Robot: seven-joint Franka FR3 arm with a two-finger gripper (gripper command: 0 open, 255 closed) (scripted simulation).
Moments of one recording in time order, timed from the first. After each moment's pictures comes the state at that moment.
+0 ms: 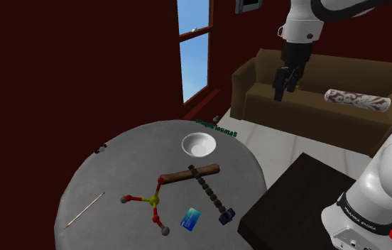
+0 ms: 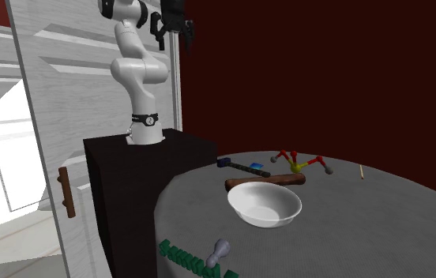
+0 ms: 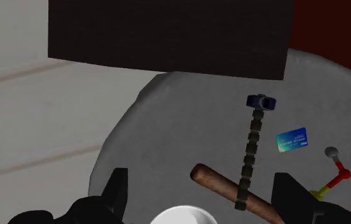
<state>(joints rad) 0.04 -0.71 -0.02 -2.44 0.01 1.69 -0.02</state>
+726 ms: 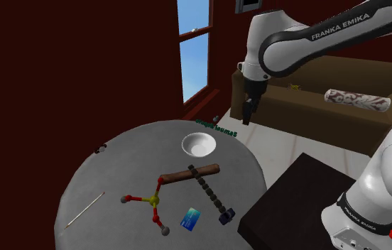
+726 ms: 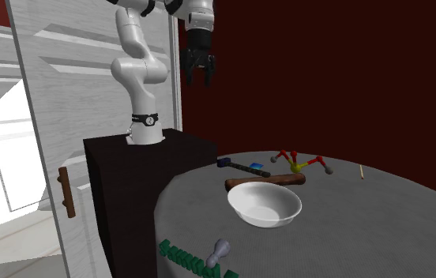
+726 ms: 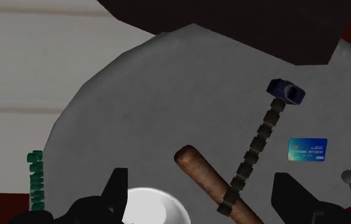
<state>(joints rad) 0.12 -0.39 0.00 -2.50 -0.02 2.09 -0.19</state>
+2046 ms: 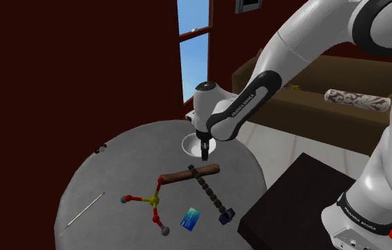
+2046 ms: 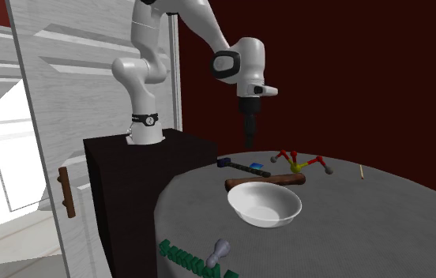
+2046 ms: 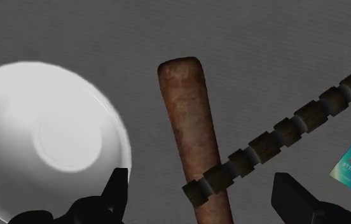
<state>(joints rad) 0.24 0.33 0.07 -2.23 -0.21 2.60 -0.34</state>
